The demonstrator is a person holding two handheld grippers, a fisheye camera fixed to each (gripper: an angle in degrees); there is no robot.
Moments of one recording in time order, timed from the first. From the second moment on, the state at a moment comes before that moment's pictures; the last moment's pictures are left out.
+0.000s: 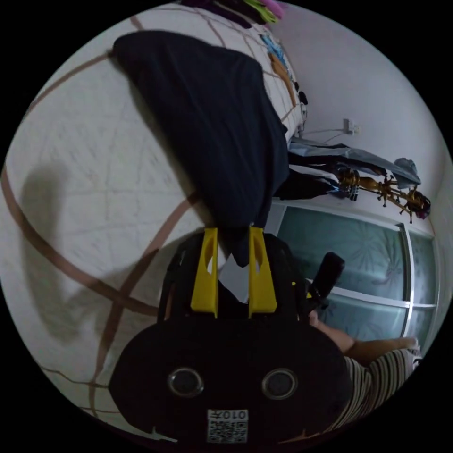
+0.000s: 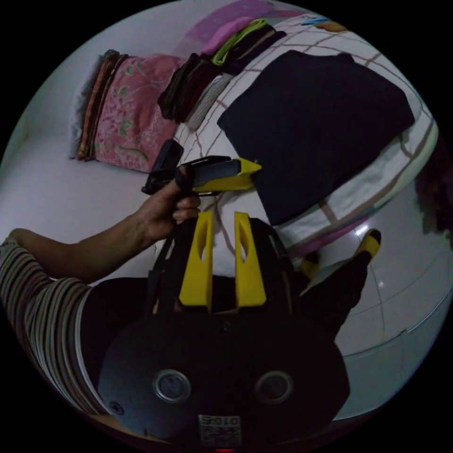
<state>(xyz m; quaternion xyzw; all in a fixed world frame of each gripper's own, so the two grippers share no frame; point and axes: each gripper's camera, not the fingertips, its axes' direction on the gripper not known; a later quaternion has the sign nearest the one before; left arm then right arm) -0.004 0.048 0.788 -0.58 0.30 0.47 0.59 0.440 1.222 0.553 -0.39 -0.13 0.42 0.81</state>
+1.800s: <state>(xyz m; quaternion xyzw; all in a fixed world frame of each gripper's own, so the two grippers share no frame) -0.079 -0.016 0.762 -0.55 0.39 0.15 0.72 0.621 1.185 0.445 -0.18 -0.21 0.65 0.71</state>
